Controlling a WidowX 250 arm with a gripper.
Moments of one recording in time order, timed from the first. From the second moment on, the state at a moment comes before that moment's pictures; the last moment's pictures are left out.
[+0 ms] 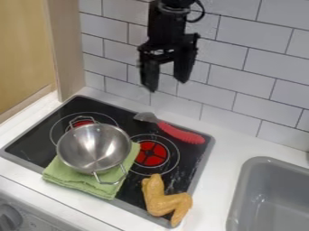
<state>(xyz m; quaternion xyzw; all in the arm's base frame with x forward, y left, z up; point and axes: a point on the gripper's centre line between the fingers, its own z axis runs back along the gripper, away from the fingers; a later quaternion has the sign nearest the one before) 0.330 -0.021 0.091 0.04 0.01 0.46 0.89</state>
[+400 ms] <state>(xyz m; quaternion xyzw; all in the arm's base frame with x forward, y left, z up) 0.298 0.004 0.095 0.04 0.02 0.24 0.97</state>
